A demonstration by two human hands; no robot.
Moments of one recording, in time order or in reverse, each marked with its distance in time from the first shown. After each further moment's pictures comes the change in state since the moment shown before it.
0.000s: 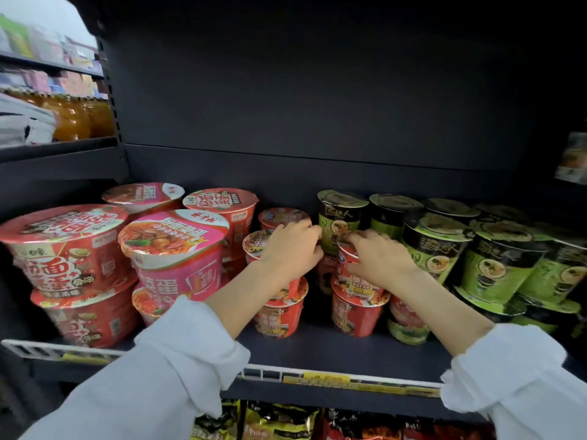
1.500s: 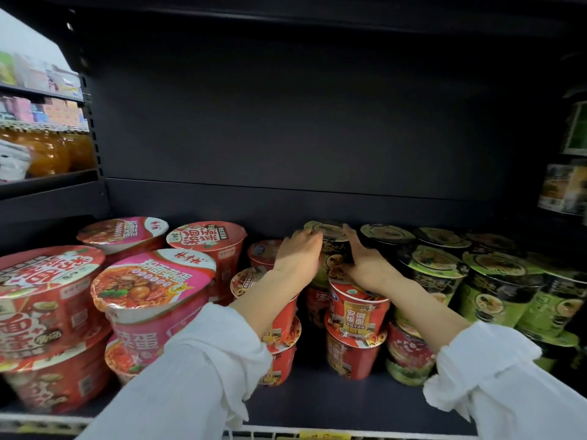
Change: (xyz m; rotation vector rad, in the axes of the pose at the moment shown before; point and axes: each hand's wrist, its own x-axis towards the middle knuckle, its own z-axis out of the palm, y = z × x) left_hand 0.068 0.005 0.009 -0.089 -0.044 -0.122; right_hand 0.054 0.017 -0.007 0.519 -0.050 0.088
